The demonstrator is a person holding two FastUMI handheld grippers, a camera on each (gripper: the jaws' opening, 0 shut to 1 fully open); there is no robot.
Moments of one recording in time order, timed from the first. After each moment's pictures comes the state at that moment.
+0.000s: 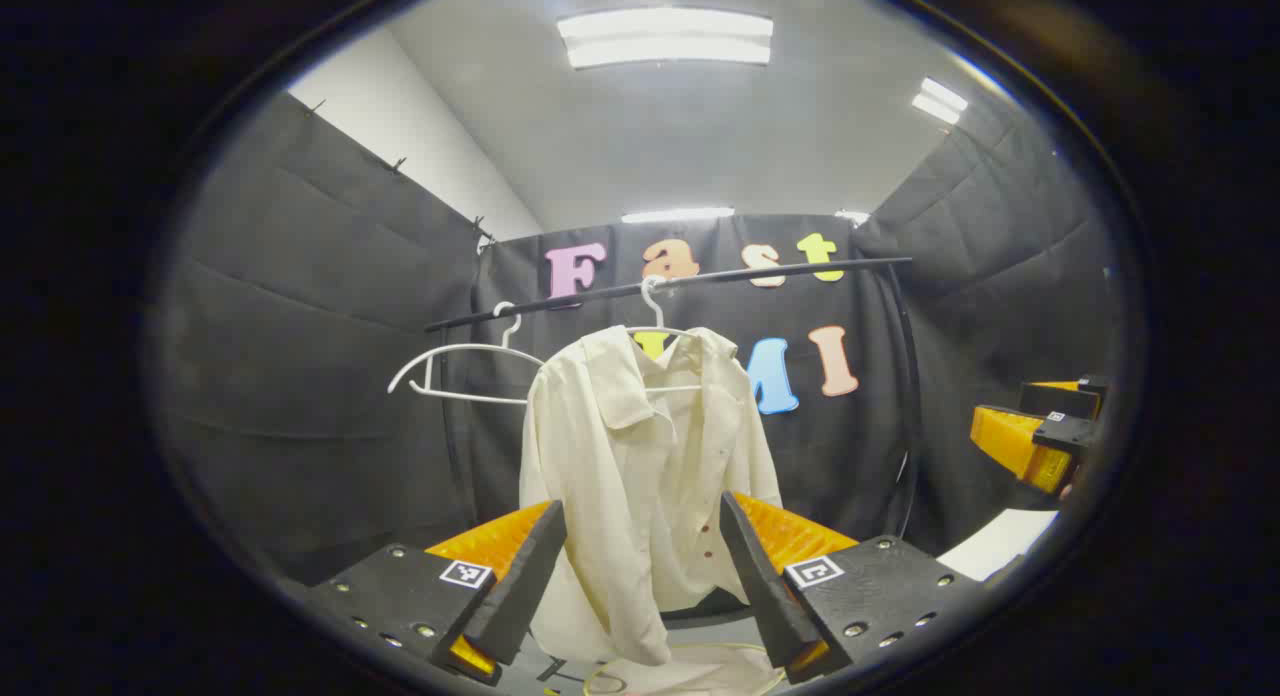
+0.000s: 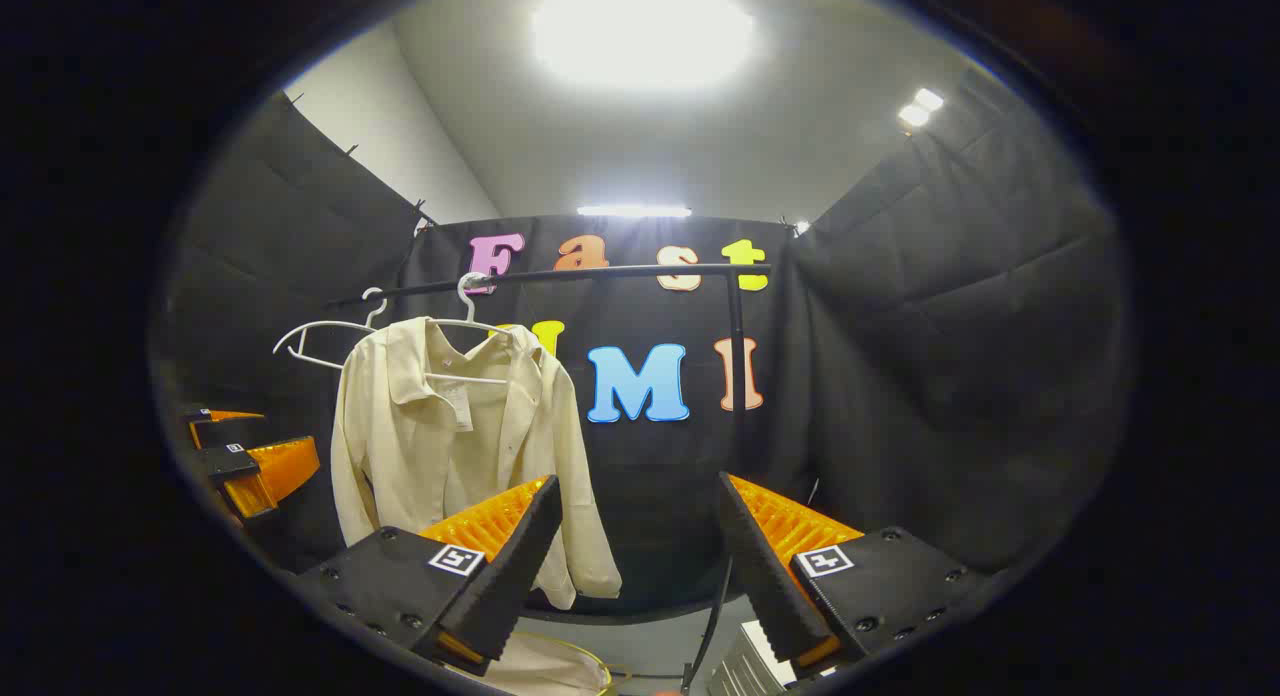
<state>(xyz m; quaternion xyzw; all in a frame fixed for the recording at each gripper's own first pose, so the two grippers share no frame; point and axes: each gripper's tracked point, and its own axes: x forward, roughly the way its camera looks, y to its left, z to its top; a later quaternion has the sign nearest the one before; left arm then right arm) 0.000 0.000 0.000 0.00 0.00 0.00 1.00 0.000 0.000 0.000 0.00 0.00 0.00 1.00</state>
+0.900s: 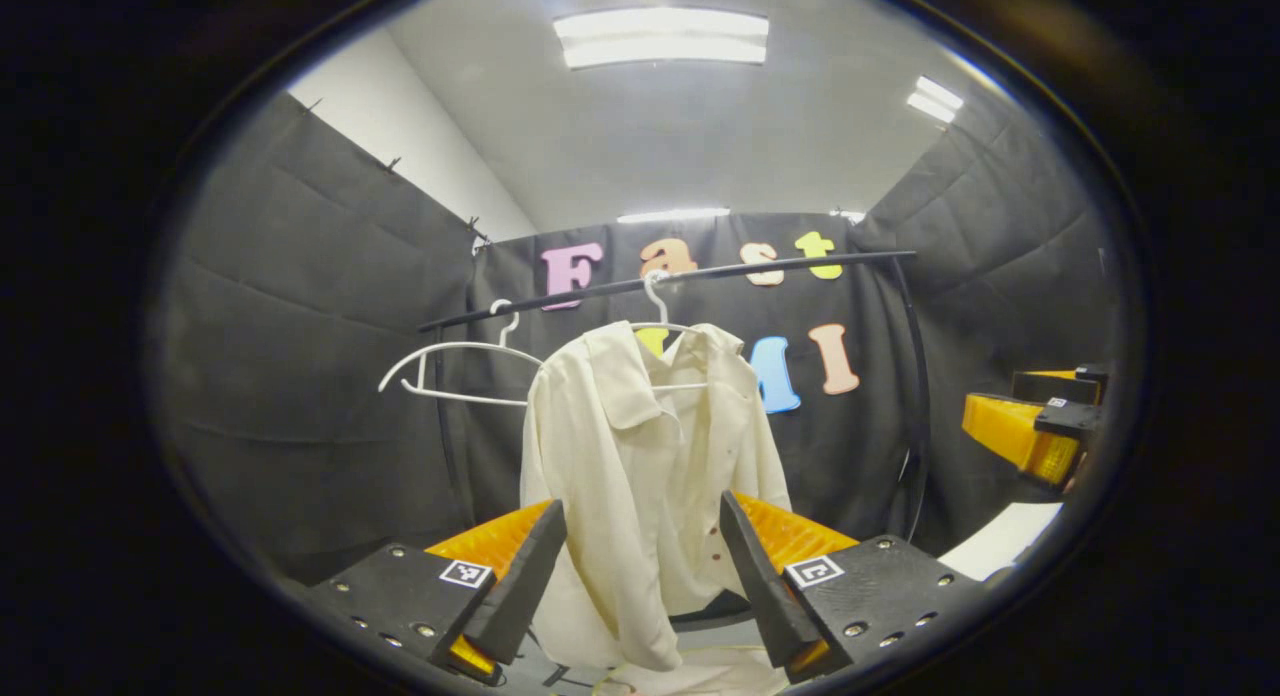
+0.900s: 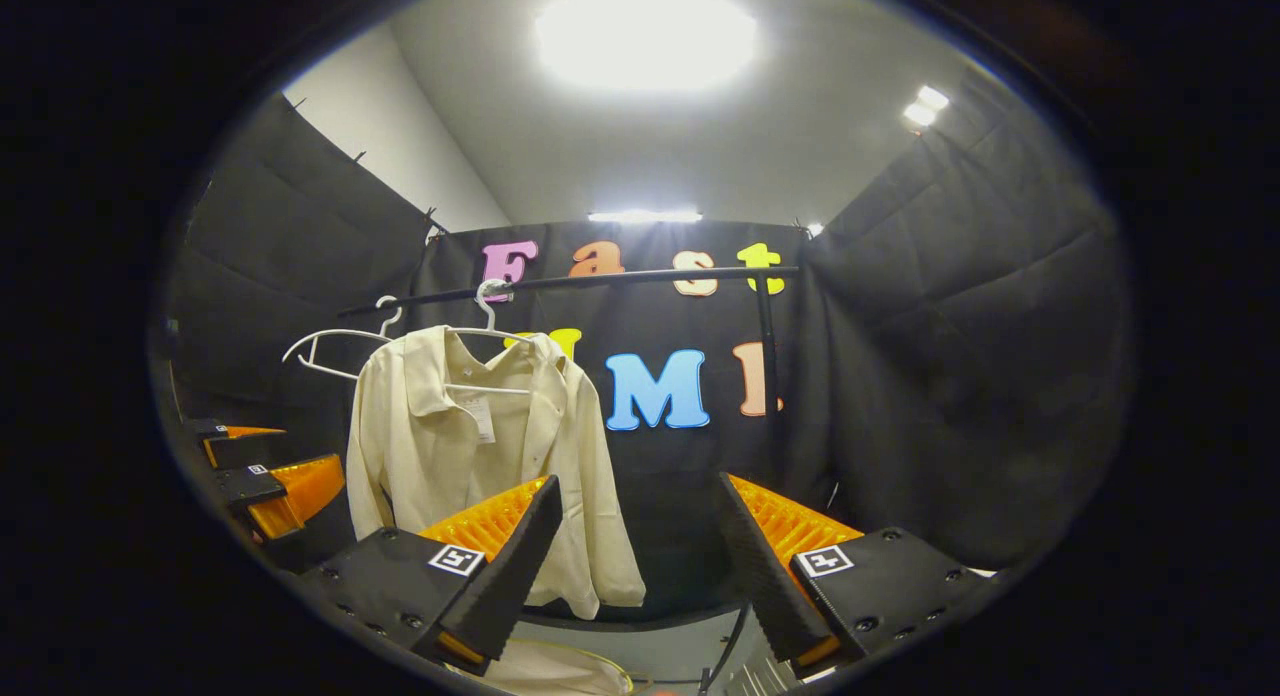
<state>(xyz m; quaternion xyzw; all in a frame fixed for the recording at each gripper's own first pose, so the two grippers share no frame) 0.026 0.015 -0.009 0.00 -0.01 -0.01 1.00 0.016 0.037 0.008 0.01 -0.01 0.02 1.00</state>
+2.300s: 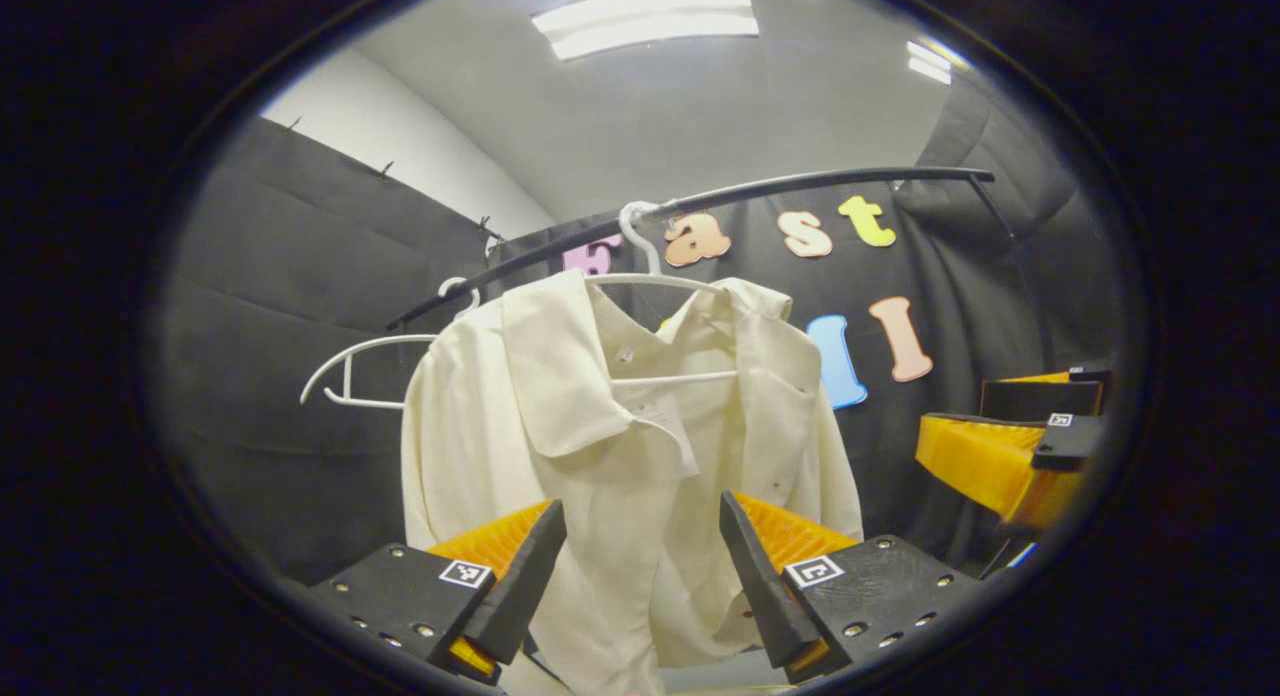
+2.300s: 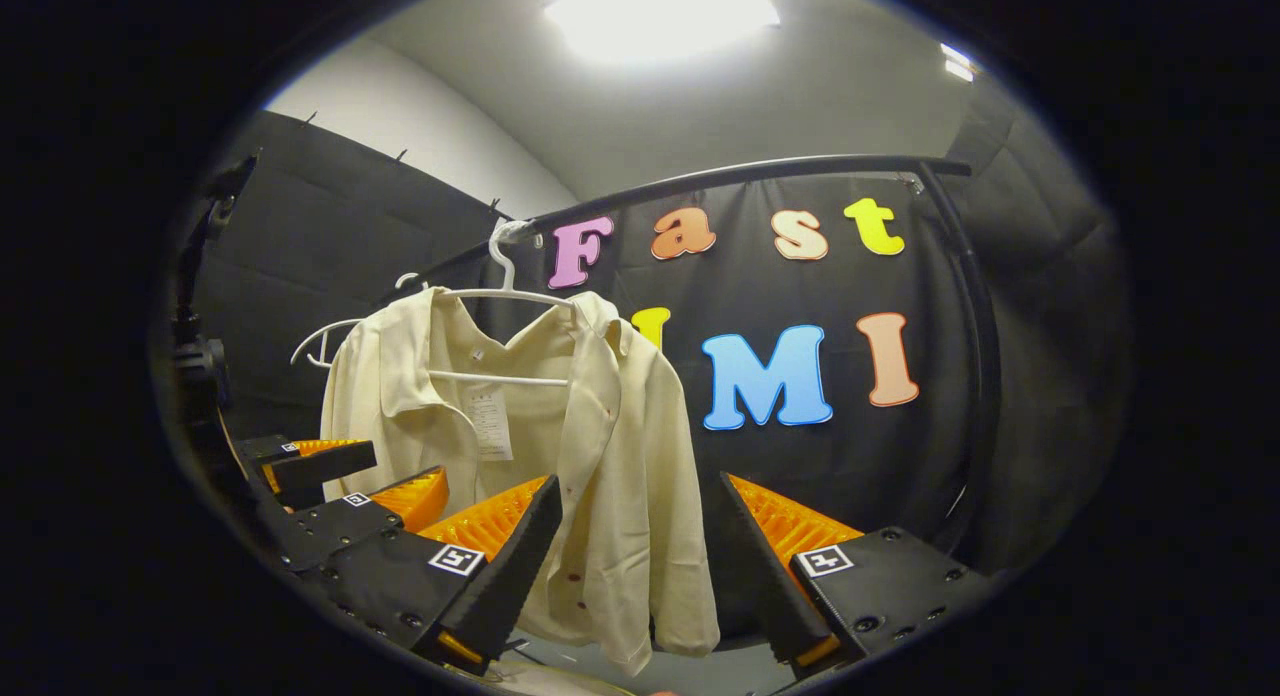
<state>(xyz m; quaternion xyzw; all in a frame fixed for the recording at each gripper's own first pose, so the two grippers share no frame) 0.232 -0.032 -0.053 0.04 -0.01 0.08 1.00 0.202 0.088 -0.023 0.03 0.00 0.19 0.98</state>
